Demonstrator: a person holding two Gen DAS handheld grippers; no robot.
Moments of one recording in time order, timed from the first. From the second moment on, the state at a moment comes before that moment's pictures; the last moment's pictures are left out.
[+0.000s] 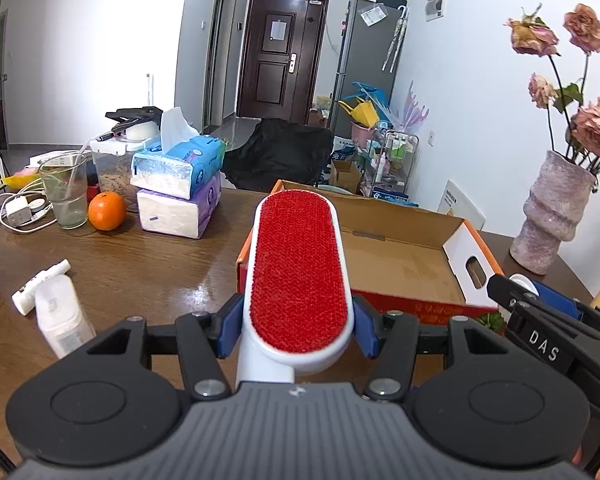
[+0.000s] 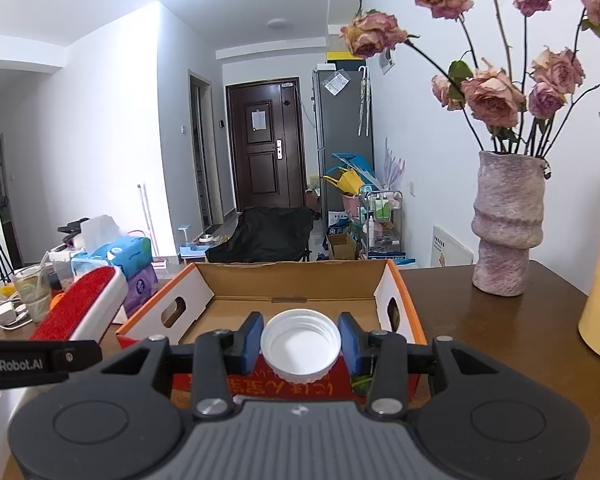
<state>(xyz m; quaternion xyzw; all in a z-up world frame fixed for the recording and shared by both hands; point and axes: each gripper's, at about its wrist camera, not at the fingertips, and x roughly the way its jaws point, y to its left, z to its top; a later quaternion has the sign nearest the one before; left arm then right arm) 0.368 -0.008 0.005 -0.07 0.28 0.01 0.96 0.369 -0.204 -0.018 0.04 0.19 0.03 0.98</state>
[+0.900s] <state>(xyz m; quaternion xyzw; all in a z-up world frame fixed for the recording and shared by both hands) 0.488 -0.029 0.000 -0.06 0.29 0.01 0.95 0.471 -0.202 -0.029 0.02 0.21 0.03 0.98</state>
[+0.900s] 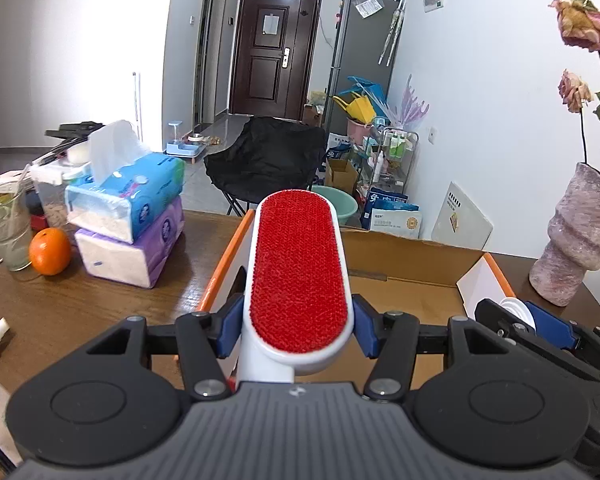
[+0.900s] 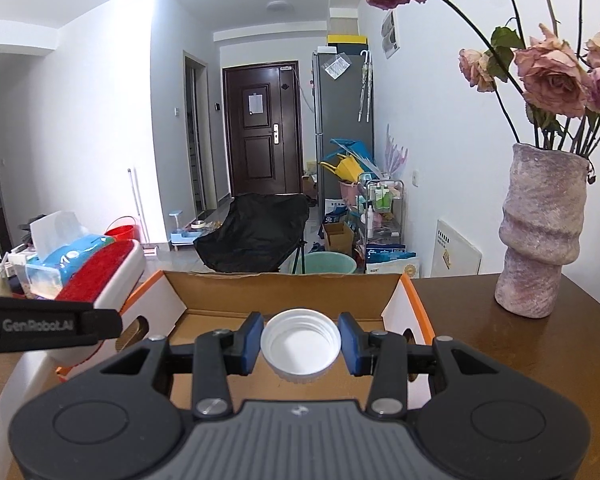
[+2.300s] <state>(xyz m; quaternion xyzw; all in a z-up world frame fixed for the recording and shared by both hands) 0.515 -0.017 0.001 -0.05 0.31 0.03 0.95 0.504 -0.209 -0.034 0.01 0.25 -0.02 0.97</state>
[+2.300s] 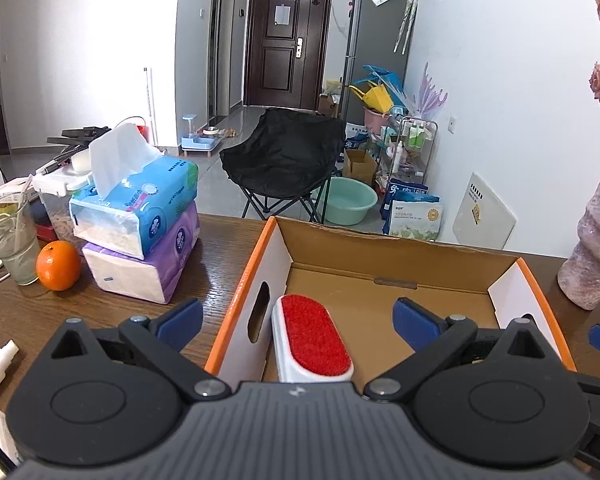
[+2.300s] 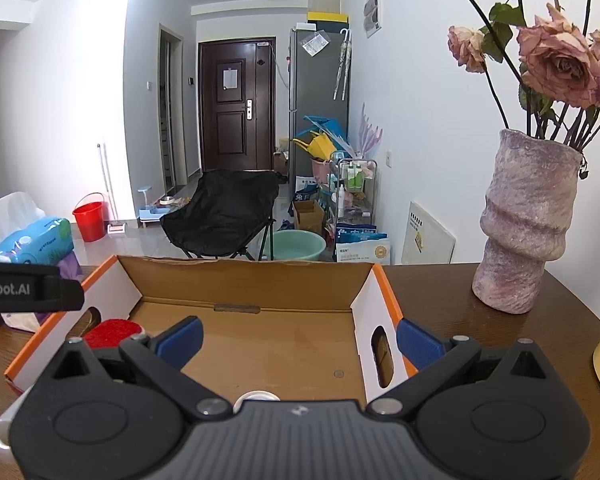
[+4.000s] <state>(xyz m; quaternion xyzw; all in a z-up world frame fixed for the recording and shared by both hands) 0.335 0.012 0.008 -0.05 0.29 0.04 0.96 0.331 -0.229 -0.020 0.03 0.23 -0.01 0.97</state>
